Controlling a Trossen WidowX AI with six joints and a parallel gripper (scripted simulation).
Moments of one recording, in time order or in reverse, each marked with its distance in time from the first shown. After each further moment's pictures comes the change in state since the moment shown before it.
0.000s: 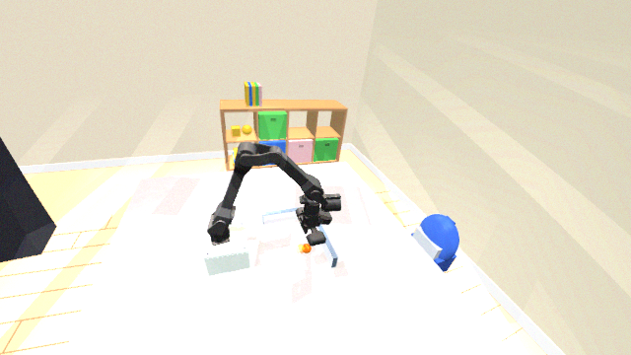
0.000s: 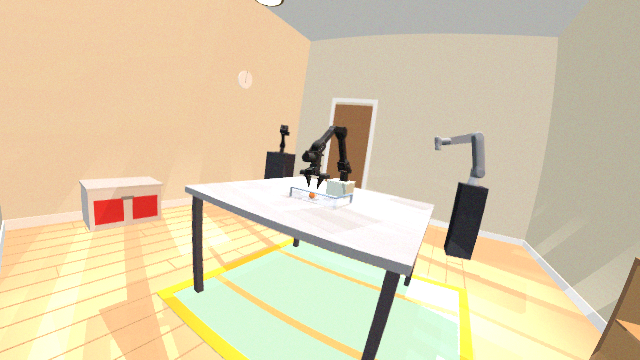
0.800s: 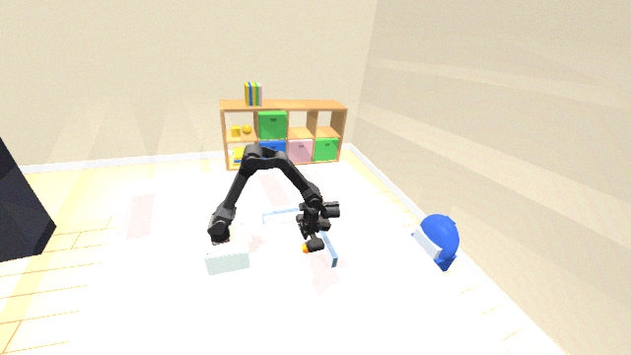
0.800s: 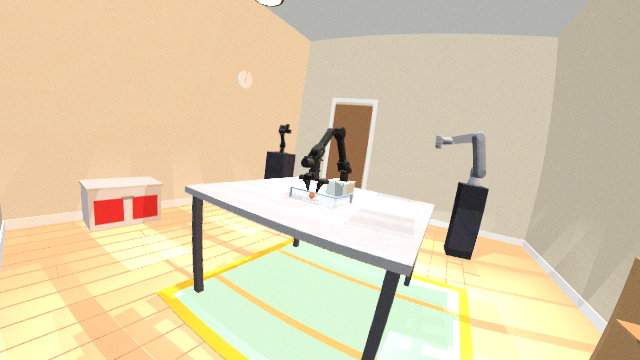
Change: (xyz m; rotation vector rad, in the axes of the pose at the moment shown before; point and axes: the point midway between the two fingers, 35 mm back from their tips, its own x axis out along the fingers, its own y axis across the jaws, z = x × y) arm 0.033 -0.002 -0.001 0.017 0.005 -0.008
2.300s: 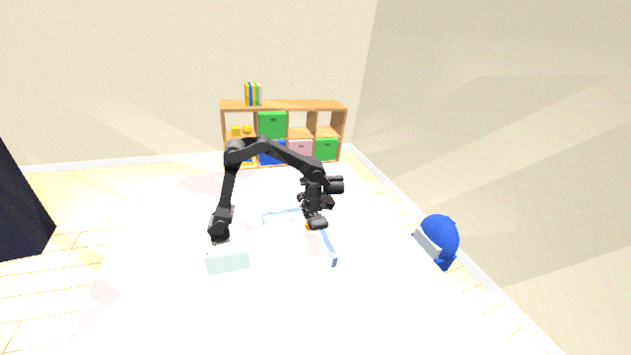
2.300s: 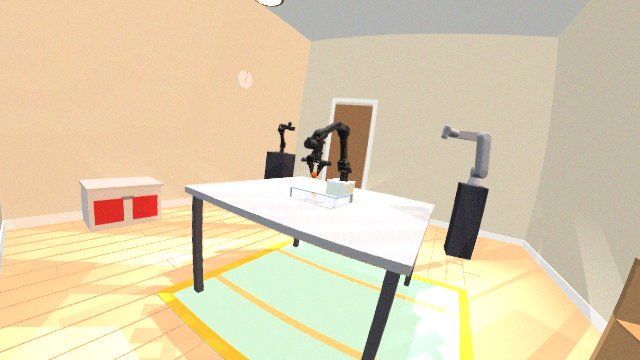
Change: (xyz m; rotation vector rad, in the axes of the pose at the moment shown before) arm -0.109 0.000 0.000 0.000 -0.012 -0.003
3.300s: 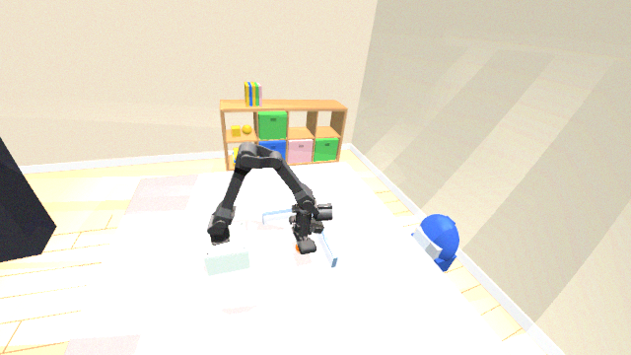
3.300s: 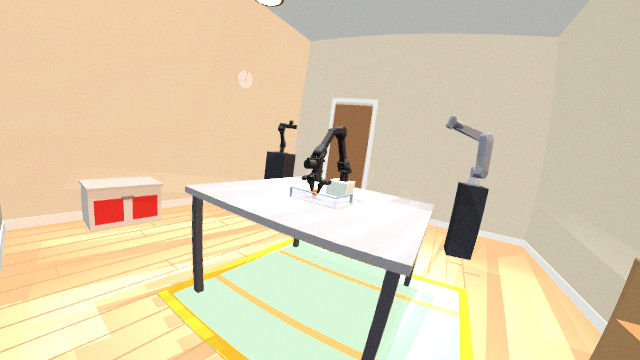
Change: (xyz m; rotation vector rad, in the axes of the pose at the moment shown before) arm 0.113 0.003 -0.031 0.007 0.030 0.005
